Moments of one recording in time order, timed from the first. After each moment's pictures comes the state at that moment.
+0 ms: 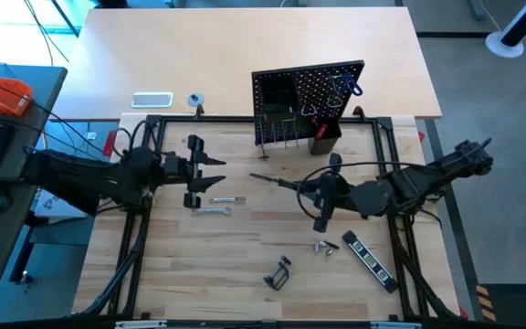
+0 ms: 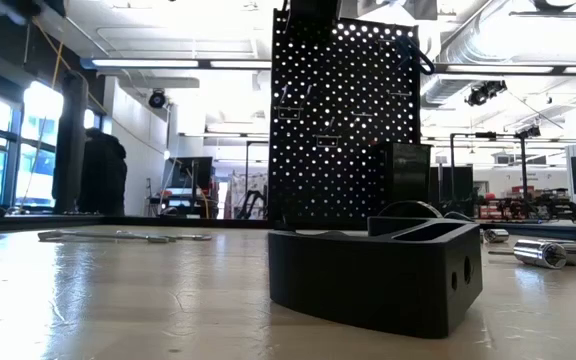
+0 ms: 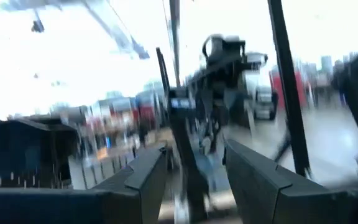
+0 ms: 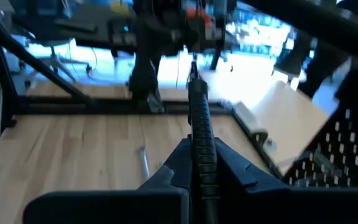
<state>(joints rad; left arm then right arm) -0.02 0.92 0.52 0.77 0.02 0.20 0.43 1.30 1.32 -0.34 0.70 0.01</state>
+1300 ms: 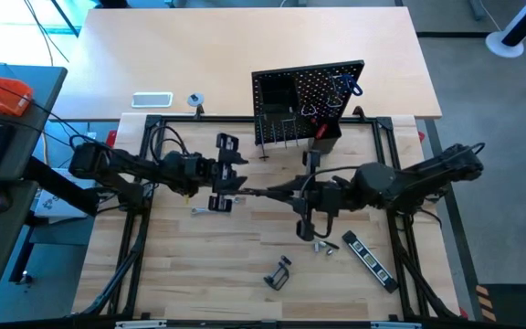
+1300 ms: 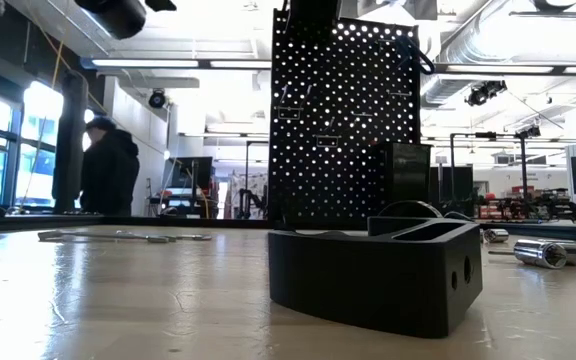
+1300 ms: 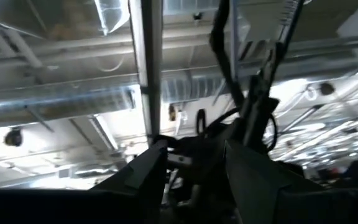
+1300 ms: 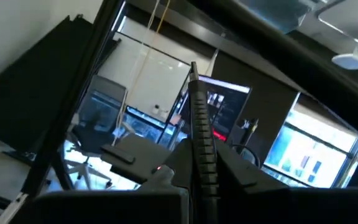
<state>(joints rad) -0.03 1.54 0.84 1.56 0.19 0.12 0.34 1.44 1.32 0.44 0.25 -0.54</state>
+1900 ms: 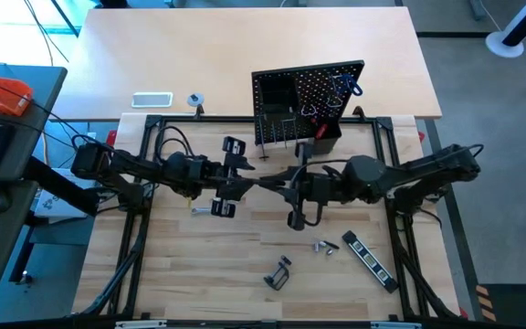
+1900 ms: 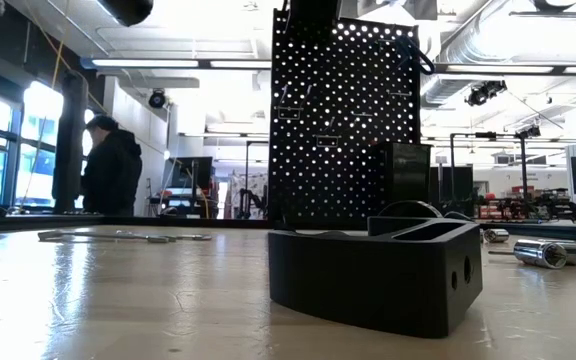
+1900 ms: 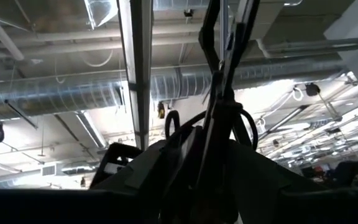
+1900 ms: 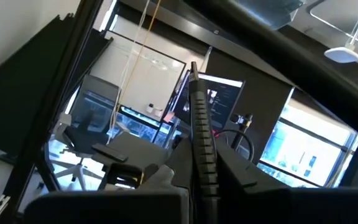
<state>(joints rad) -0.06 1.56 0.92 1.48 0.20 0.11 0.27 1.48 1.32 0.47 0.21 -0.50</state>
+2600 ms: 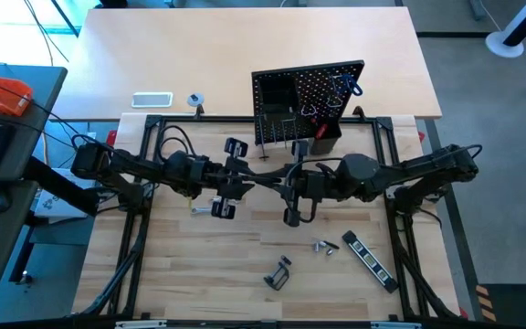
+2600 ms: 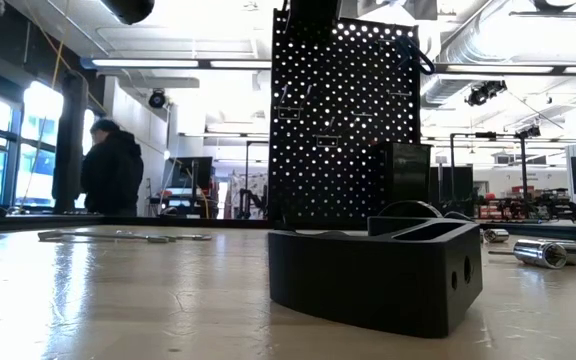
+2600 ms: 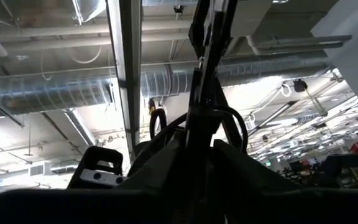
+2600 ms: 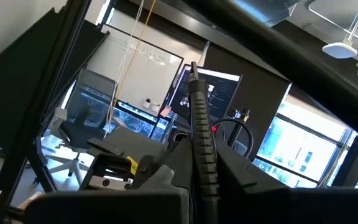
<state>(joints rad) -0.07 1.56 0.93 1.45 0.25 0.11 0.23 1.49 1.32 0.48 0.20 -0.49</state>
